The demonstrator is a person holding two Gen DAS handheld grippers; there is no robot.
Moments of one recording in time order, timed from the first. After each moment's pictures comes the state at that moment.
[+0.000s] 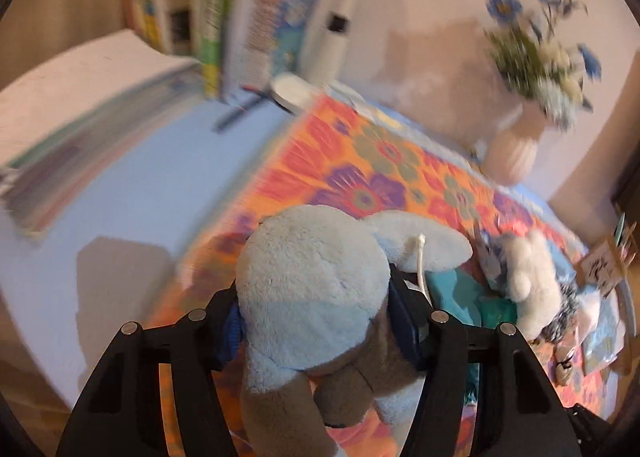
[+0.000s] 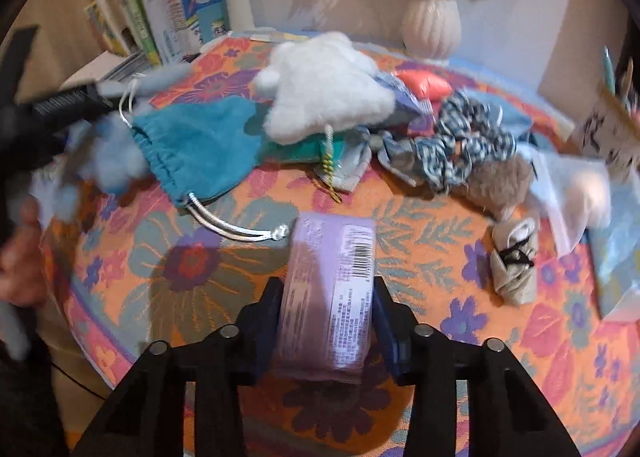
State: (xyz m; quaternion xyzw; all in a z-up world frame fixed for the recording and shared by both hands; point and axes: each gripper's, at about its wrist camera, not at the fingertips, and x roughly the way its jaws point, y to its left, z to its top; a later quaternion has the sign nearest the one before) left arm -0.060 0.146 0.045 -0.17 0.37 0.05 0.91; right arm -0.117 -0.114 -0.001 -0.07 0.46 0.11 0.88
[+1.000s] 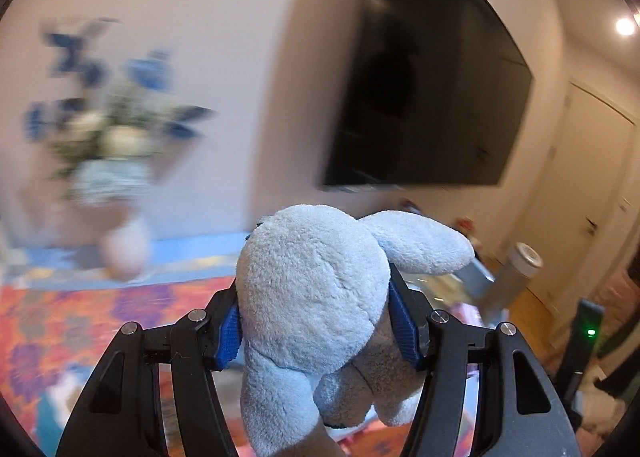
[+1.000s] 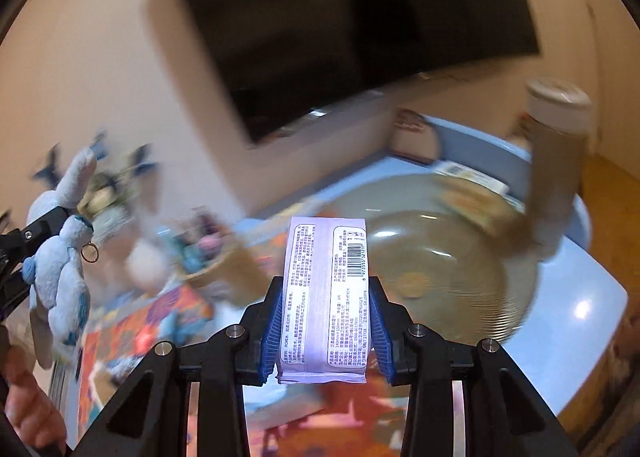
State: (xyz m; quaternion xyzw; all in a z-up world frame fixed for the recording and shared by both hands) left arm -0.040 -0.271 0.230 -0.03 0.28 -0.34 0.90; right arm -0.185 -0.489 0.138 0.24 0.26 -0.17 0.92
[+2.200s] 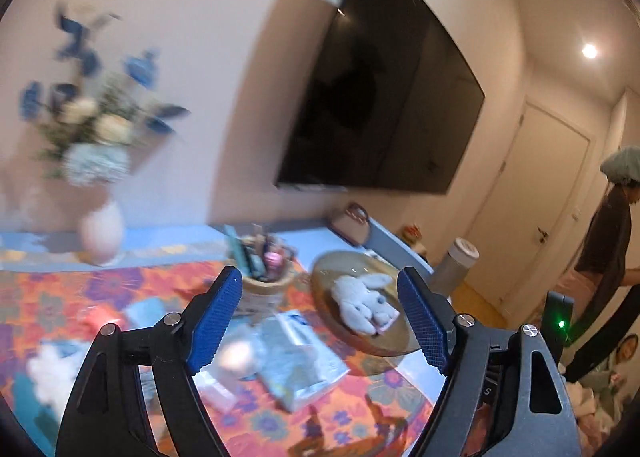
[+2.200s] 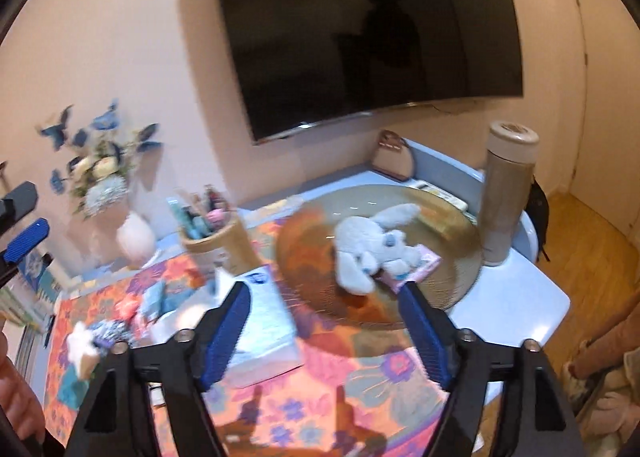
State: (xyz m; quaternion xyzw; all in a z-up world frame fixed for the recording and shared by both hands) left arm -0.096 -0.181 0.234 -0.09 0.25 -0.39 0.88; right arm -0.231 -0.418 0.161 0.15 0.25 -0.20 0.93
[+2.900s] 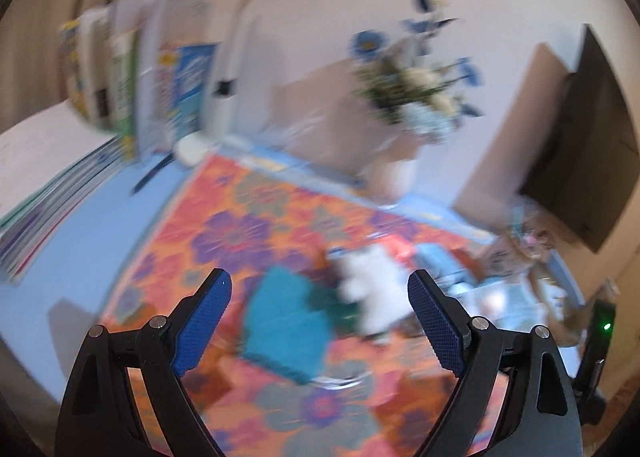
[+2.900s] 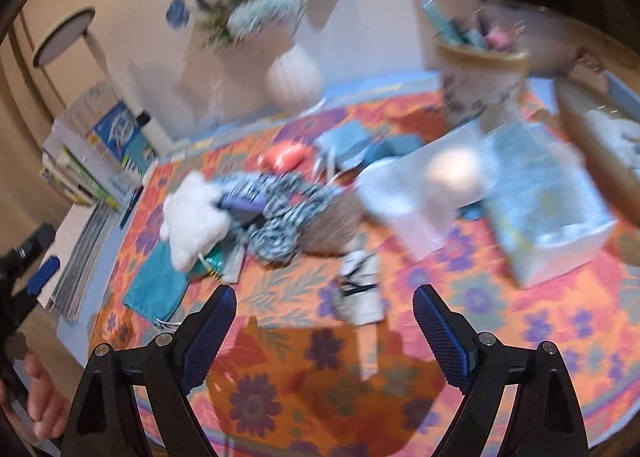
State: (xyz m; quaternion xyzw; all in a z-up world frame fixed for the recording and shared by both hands) left arm -0.098 0.074 0.121 -0.15 0.32 -0.07 0.93; right arm -0.121 -0.217 0.065 0.15 0.41 0.03 0.90
